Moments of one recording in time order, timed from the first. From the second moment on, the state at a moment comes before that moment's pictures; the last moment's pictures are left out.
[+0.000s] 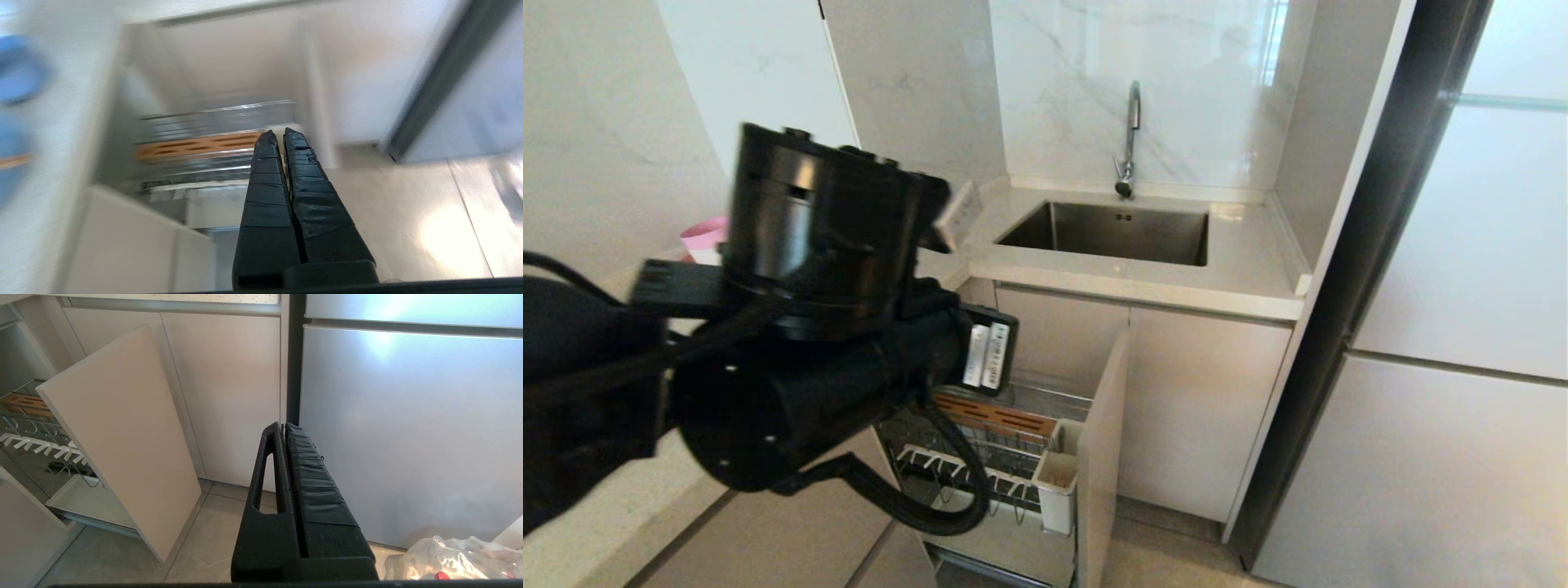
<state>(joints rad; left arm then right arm) -0.87 1.50 -1.11 0.01 0.62 -0.05 0.00 0.00 0.00 0.00 -0.01 0.03</state>
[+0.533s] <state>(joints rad) -0.26 1.03 -0.97 0.09 0.31 0.02 0.00 0.00 0.00 0.00 -0.01 0.03</state>
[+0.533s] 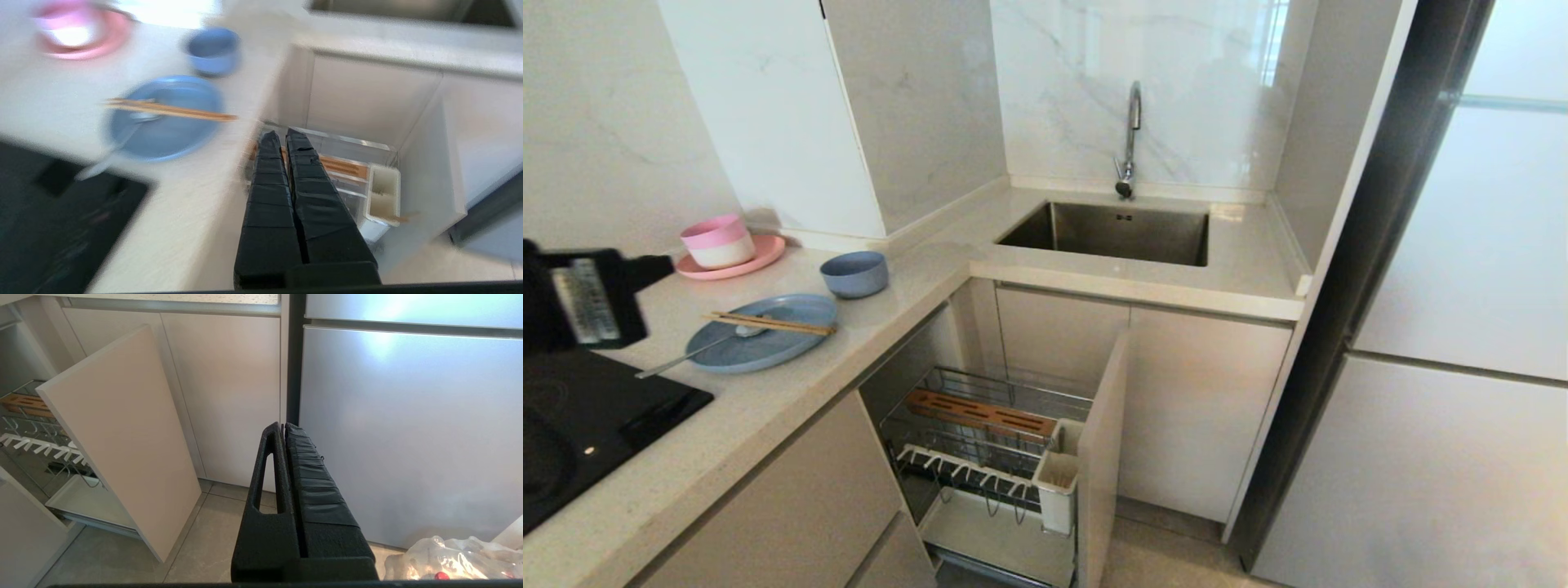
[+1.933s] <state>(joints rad) 0.00 0.00 -0.01 0.02 -0.02 0.08 0.00 0.00 0.00 0.00 -0.01 0.03</state>
